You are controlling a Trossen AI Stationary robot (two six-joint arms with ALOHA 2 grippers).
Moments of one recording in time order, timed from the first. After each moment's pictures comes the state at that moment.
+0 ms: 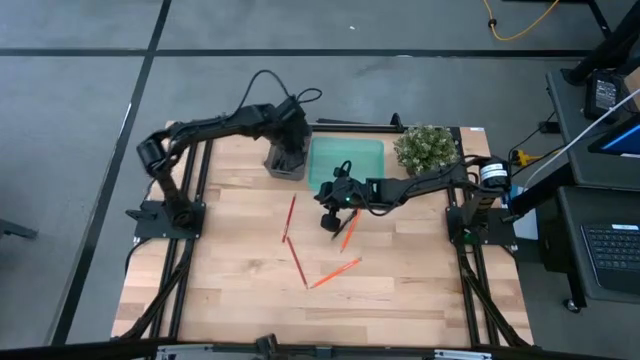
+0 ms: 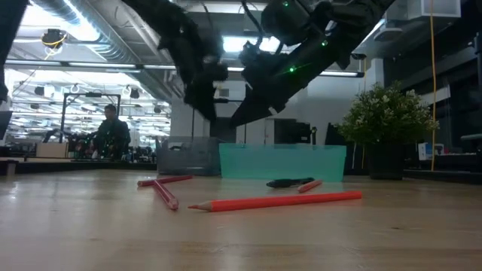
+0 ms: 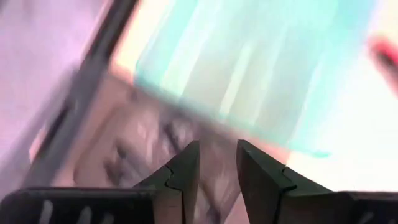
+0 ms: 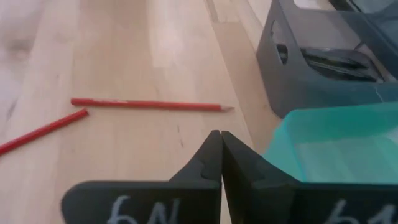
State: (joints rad) left arm 0.55 1.70 1.33 -0.65 0.10 0.16; right arm -0.03 1.81 1.04 0.15 0.21 0.02
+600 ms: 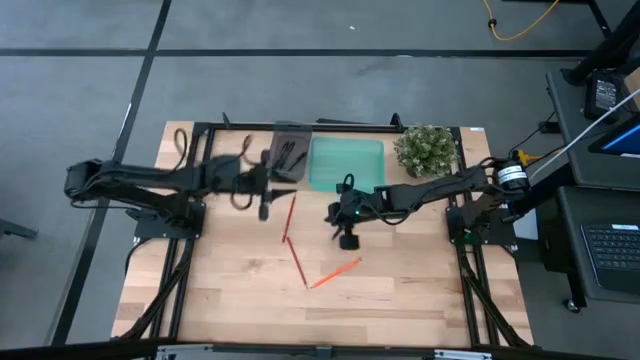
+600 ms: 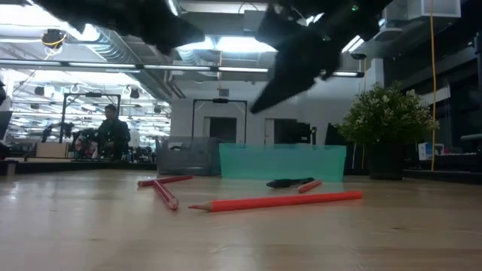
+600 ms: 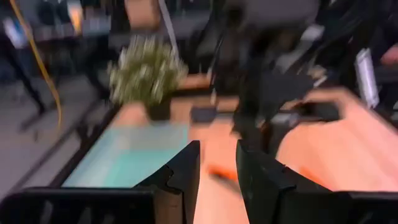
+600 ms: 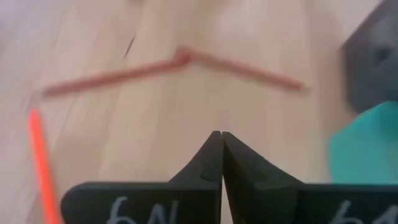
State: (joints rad) left arm 0.10 1.00 0.55 0.30 0.01 0.12; right arm 0.08 1.68 1.04 -0.13 0.06 -0.10
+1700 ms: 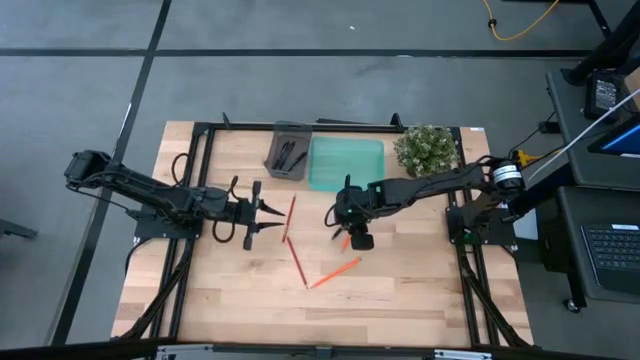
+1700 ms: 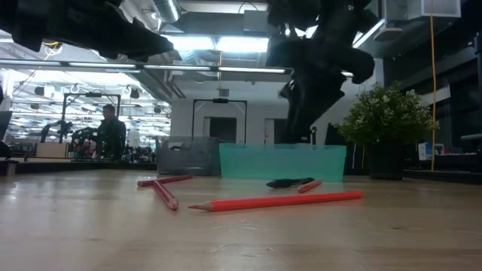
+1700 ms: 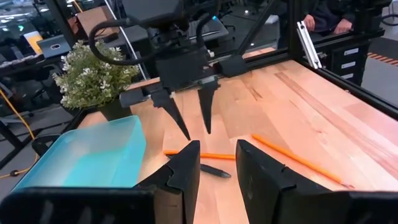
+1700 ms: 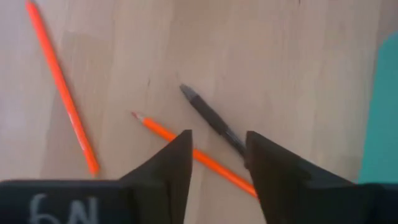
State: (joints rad) left arm -0.18 0.94 0.31 0.46 -0.15 0.21; right arm 0.04 1.73 1.16 -0.56 -0.03 -0.09
